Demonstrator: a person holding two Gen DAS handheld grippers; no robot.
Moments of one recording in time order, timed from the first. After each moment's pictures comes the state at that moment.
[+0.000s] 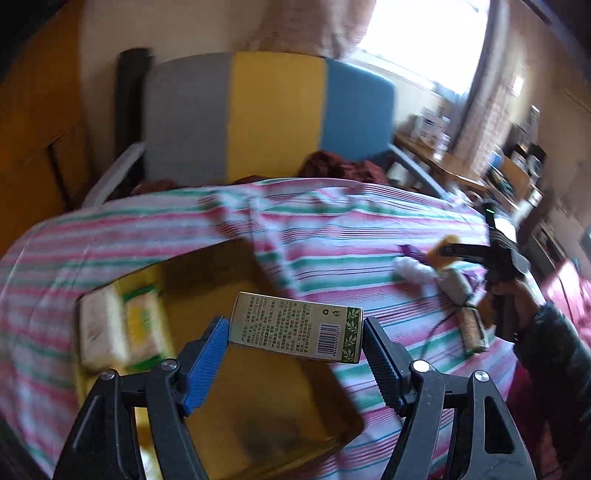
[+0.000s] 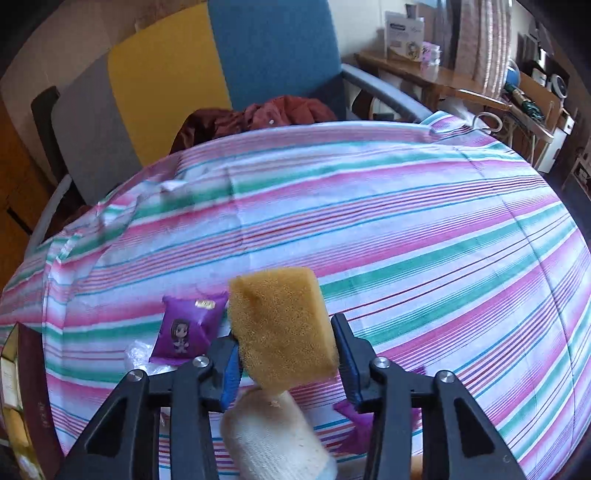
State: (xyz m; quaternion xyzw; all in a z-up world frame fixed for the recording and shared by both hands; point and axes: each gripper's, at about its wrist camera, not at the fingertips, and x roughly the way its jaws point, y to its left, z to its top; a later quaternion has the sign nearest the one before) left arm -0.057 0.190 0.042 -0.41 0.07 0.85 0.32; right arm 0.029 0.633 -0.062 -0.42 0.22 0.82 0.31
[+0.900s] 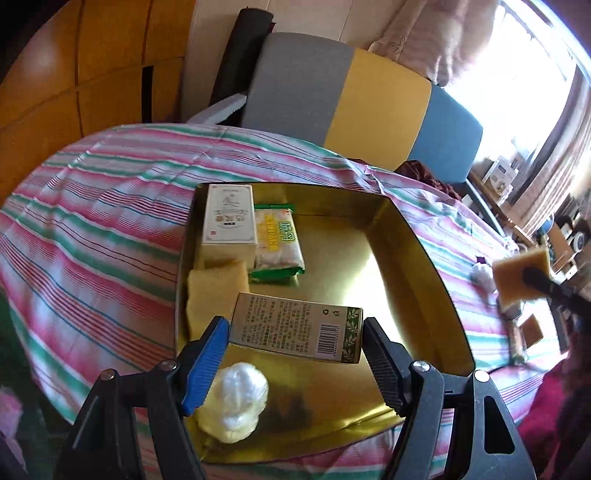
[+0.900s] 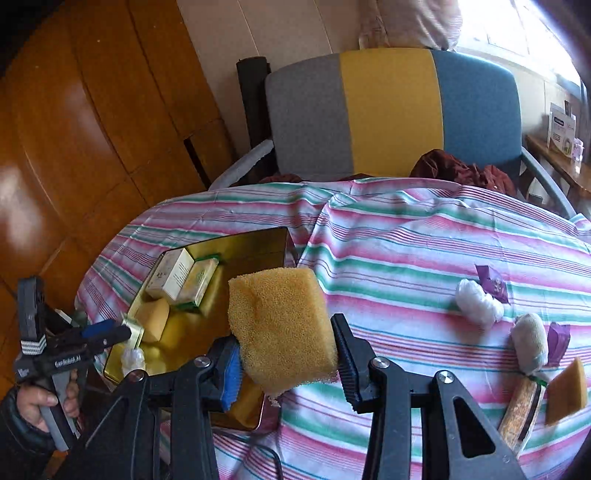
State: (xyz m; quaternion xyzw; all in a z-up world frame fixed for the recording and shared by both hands) left arm -0.066 0.055 -0.020 -0.45 -0.03 0.86 0.23; right arm 0.029 0.345 0.017 -0.39 0.14 0.91 0.02
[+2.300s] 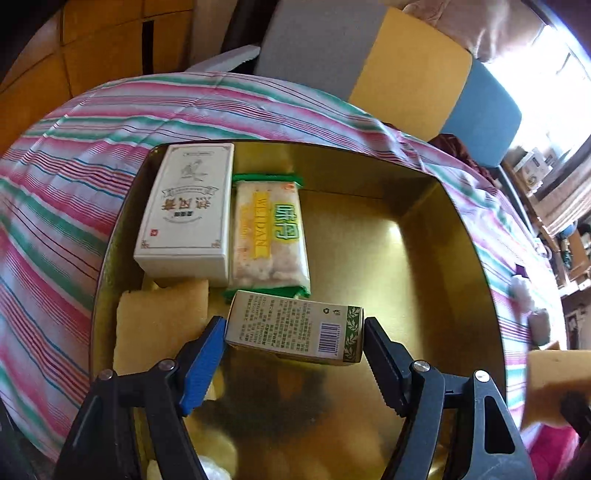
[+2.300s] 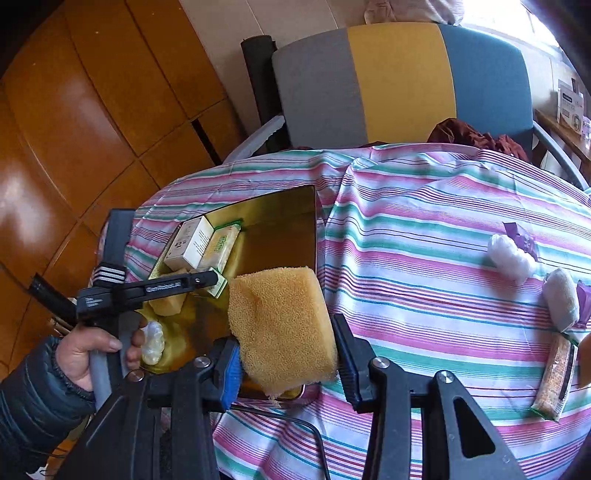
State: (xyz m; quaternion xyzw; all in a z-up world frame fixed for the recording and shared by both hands) left arm -0.138 0.111 -0.073 -0.52 -0.02 0.83 0.18; right arm 0.033 0.322 -0.005 -0.41 0.16 0.90 -0.03
